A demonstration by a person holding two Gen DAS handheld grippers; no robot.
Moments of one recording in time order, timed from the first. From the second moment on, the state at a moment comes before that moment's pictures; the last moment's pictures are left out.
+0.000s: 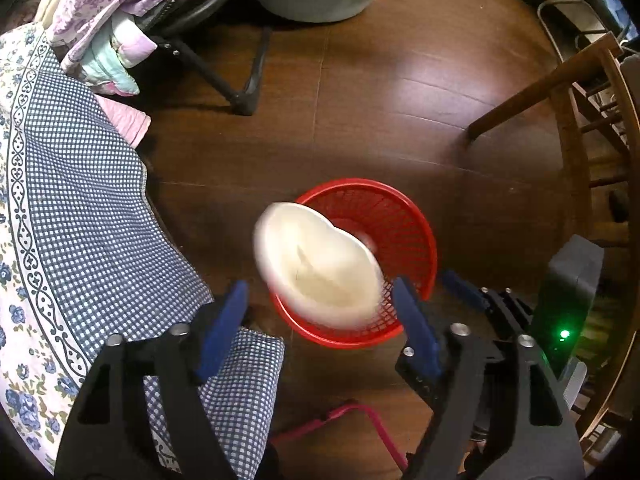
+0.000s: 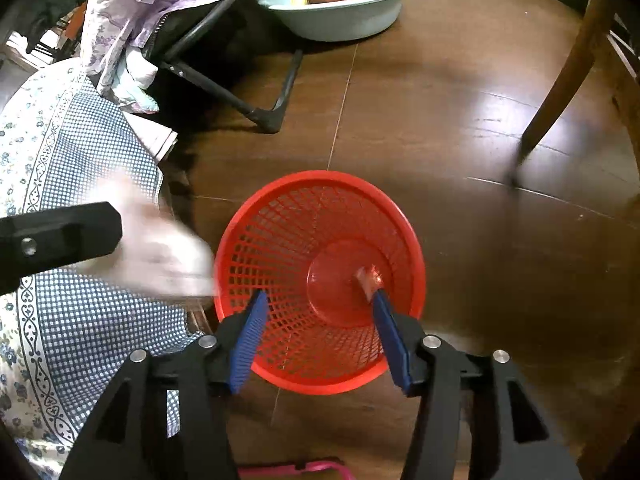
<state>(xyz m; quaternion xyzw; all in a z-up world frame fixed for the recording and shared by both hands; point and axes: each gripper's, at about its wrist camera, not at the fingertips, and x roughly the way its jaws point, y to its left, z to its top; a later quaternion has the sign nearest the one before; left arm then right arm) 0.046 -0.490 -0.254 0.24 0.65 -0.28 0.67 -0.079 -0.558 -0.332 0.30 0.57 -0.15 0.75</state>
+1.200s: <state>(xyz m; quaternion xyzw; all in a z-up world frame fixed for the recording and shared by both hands) 0.029 -0.222 0.024 0.06 0.43 -0.28 0.86 -0.046 -0.428 -0.064 0.08 0.47 -0.14 0.87</state>
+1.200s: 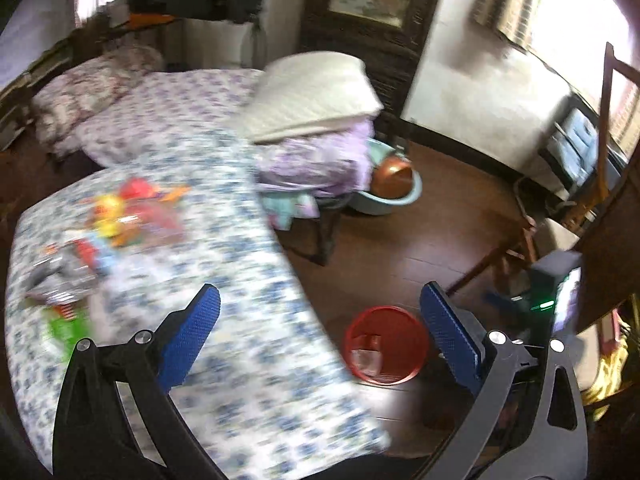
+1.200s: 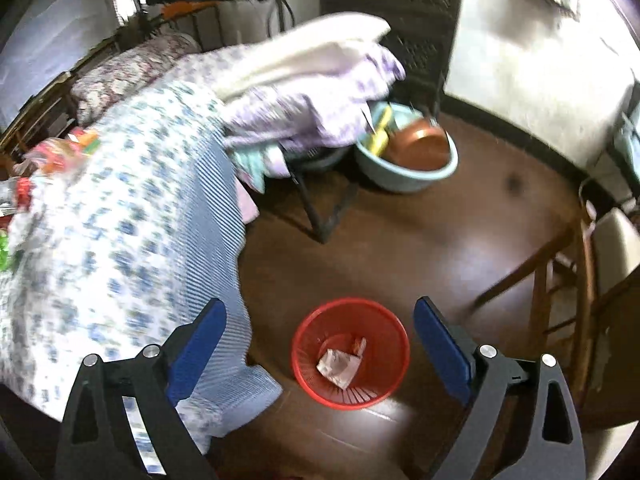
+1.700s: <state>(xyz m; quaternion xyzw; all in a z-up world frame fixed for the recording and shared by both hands) 0.061 -0.020 0.006 0.02 0.40 -0.03 0.91 -0.020 -0.289 0.004 0.03 0.42 -0.01 0.91</state>
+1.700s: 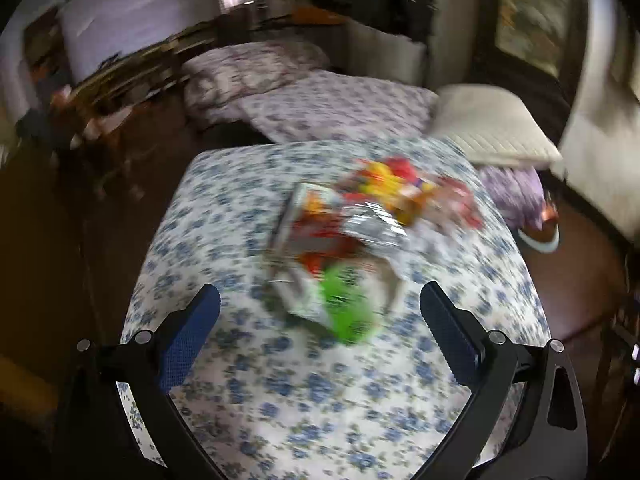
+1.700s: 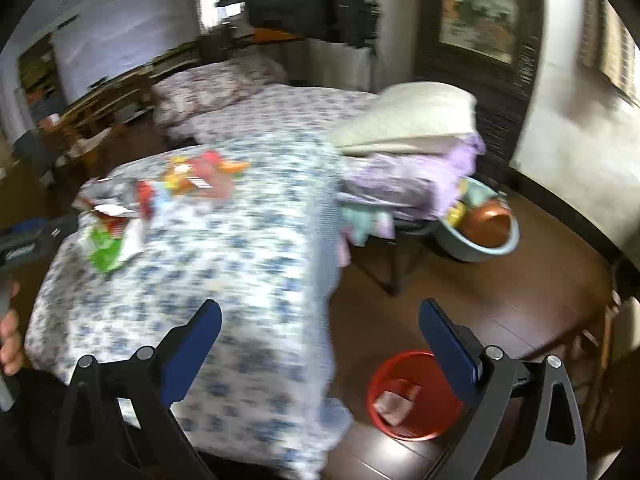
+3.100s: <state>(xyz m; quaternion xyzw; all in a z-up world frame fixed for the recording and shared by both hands) 0.072 0.042 -0.008 -0.05 0.43 -0.02 0.90 0.174 -0.202 -0.048 0.00 0.46 0.04 0.89</state>
